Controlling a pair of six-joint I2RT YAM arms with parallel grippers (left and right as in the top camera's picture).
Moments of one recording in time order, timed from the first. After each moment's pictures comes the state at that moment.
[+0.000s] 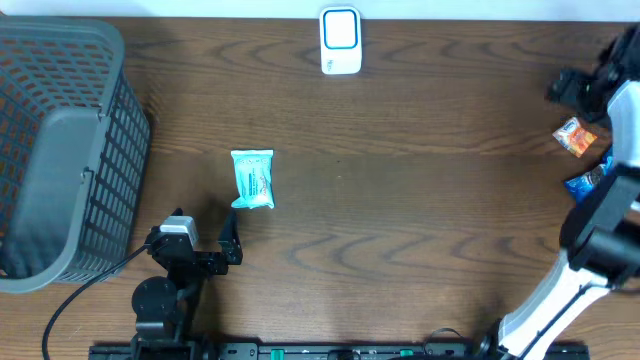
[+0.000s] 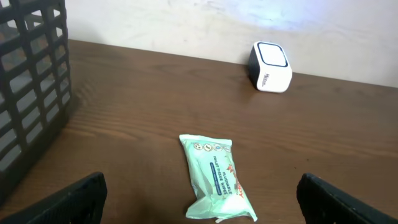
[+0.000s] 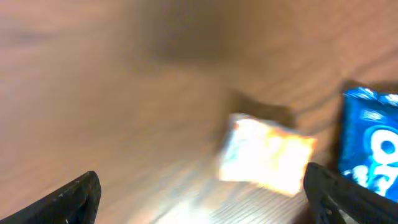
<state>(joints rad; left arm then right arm) -0.02 0.01 0.08 -0.27 0.13 -0.17 -0.41 2.16 1.85 -0.80 0.04 0.15</state>
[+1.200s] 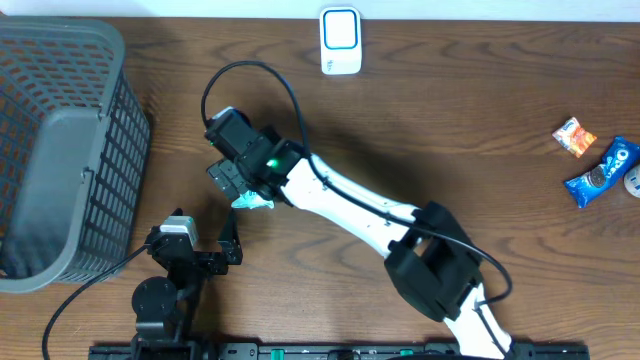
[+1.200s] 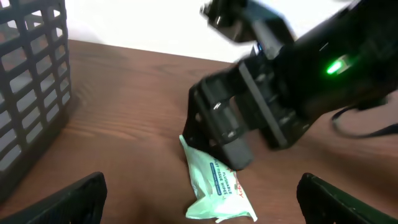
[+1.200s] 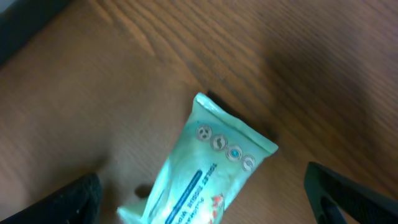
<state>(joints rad) -0.02 0.01 0.08 -0.27 0.13 -0.17 0.93 2.21 1.83 -0.57 0.16 0.21</state>
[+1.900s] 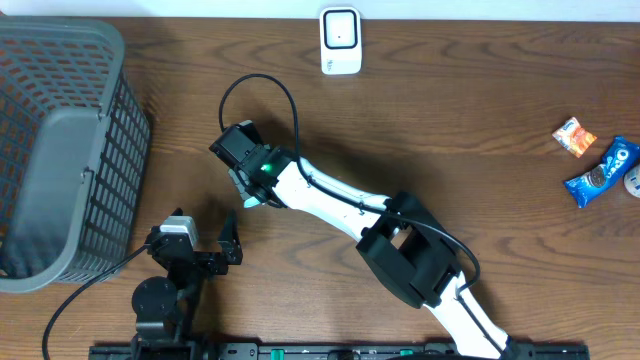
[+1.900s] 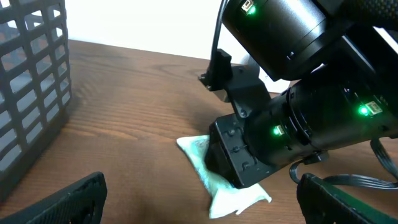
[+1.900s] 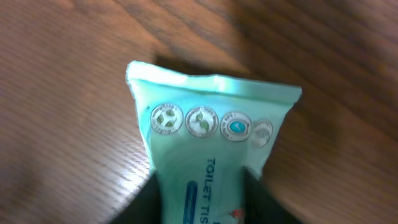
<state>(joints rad) -0.02 0.01 0.08 -0.27 0.13 -0.17 0.92 2.33 1.83 -0.59 0.20 0.41</state>
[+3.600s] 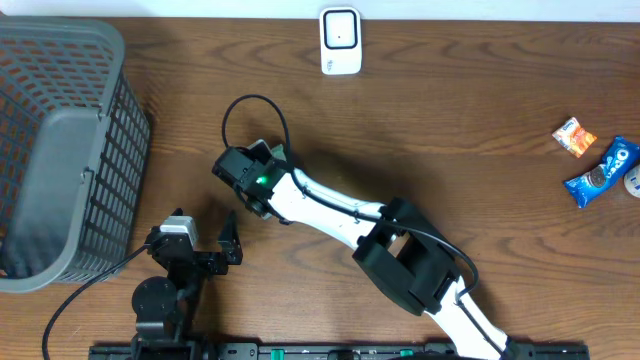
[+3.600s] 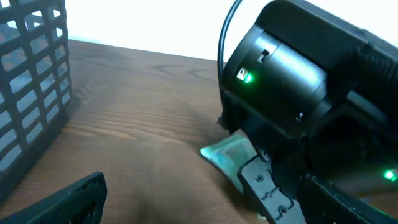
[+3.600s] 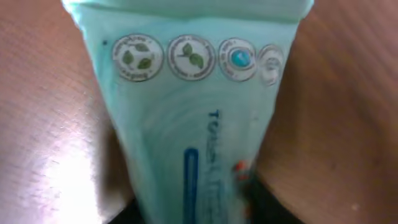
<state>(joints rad) -0.02 0.01 0.08 -0.27 0.13 -0.17 0.96 2.32 1.77 -0.78 0.39 0.36</state>
